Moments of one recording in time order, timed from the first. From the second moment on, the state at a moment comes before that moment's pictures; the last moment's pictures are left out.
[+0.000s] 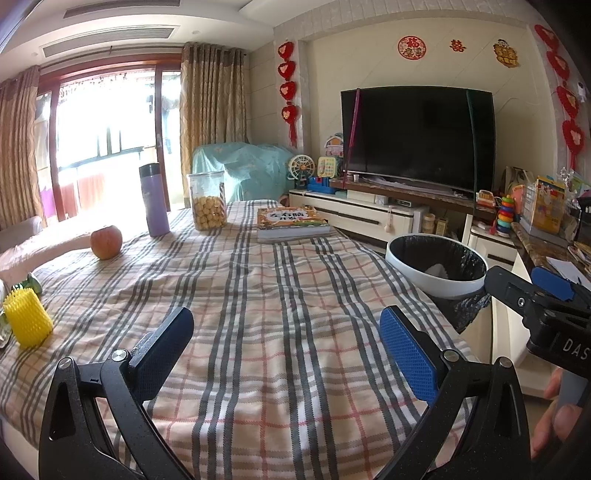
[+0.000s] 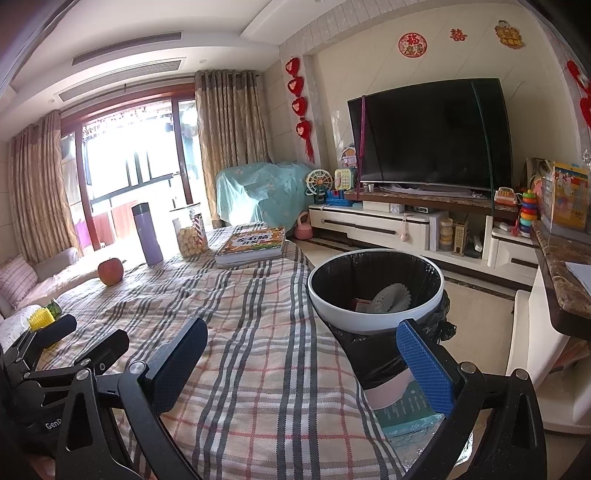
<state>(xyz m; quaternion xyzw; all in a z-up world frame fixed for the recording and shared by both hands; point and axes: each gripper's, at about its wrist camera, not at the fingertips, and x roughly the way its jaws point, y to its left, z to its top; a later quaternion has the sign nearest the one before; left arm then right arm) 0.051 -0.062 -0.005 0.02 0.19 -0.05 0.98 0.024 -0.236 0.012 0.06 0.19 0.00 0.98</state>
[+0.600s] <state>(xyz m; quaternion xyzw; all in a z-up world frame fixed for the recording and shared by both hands) 0.049 -0.057 -0.001 0.02 0.19 -0.05 0.98 0.038 -0.238 0.012 0.07 0.20 0.01 0.98</state>
